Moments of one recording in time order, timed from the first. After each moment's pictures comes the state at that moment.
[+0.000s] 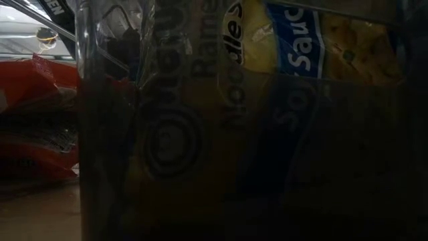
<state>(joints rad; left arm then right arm) 0.47 1.38 0.50 0.26 0.45 -0.94 -0.30 1.53 1.58 -0.61 0.02 0.45</state>
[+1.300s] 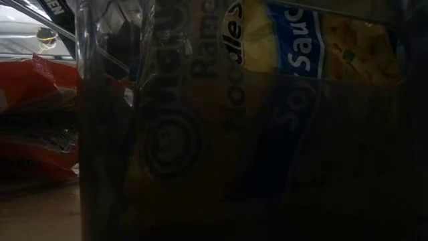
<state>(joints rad) 0.47 1.38 0.50 0.45 0.44 -1.05 -0.30 1.52 1.35 -0.71 0.03 0.55</state>
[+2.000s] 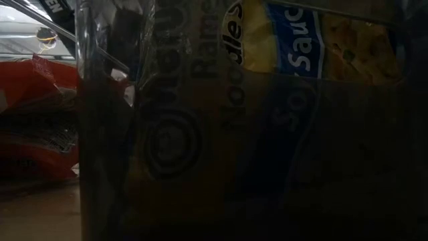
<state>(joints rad) 0.41 1.38 0.50 0.71 0.34 -1.10 -0.41 1.51 1.19 -0.41 -0.23 0.81</state>
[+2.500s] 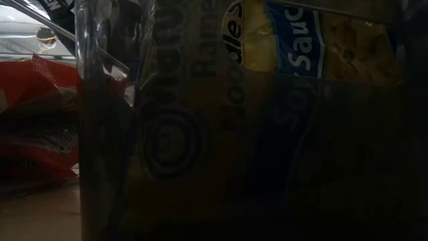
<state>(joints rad) 0.35 1.38 0.50 0.82 0.18 -1.08 -0.47 1.51 1.04 0.04 -0.43 1.07</state>
